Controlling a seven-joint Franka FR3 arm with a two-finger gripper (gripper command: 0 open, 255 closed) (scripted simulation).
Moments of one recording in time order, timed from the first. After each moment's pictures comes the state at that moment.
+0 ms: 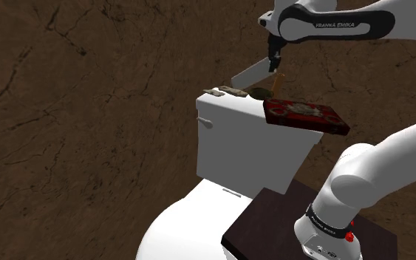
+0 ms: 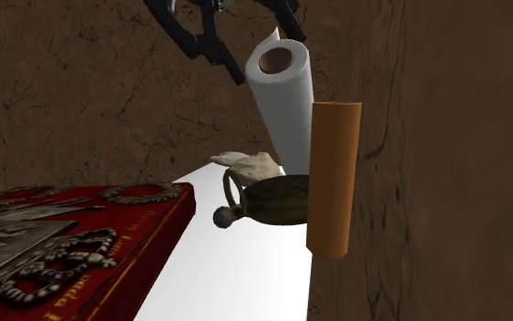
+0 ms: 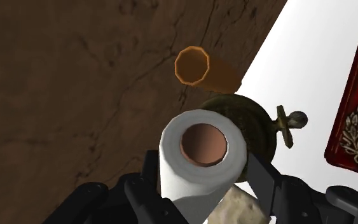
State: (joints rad) arm -0.03 -0.52 -0.18 -2.11 -0.58 1.91 -0.78
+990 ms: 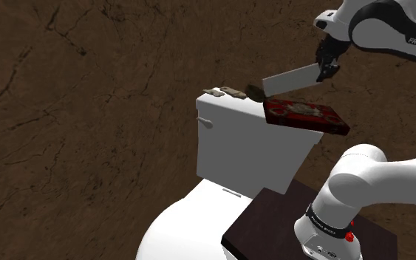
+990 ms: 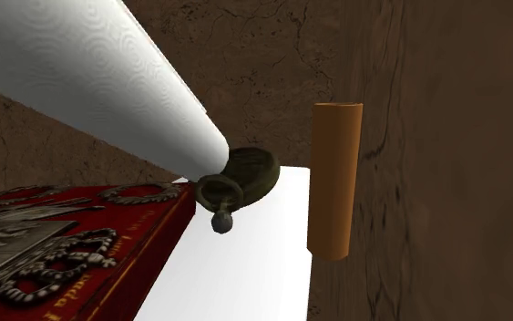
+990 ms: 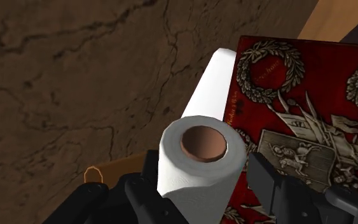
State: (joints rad) arm -0.09 -1.11 -0.15 -2.41 -0.59 1.67 -0.92
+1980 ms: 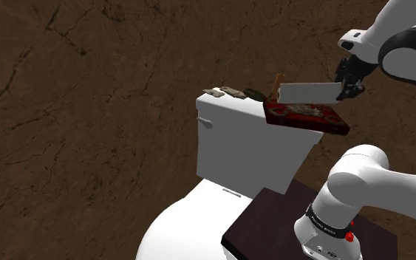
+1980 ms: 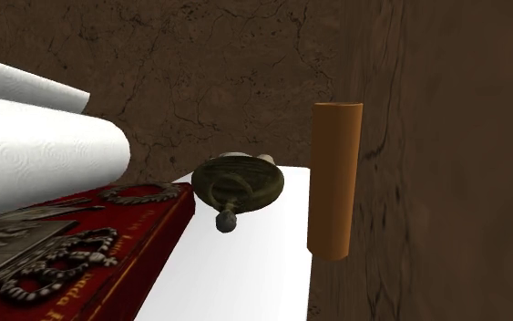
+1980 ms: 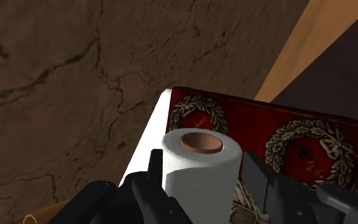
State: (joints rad) arm -0.13 -1.44 -0.16 -2.61 -0.62 1.55 -1.00
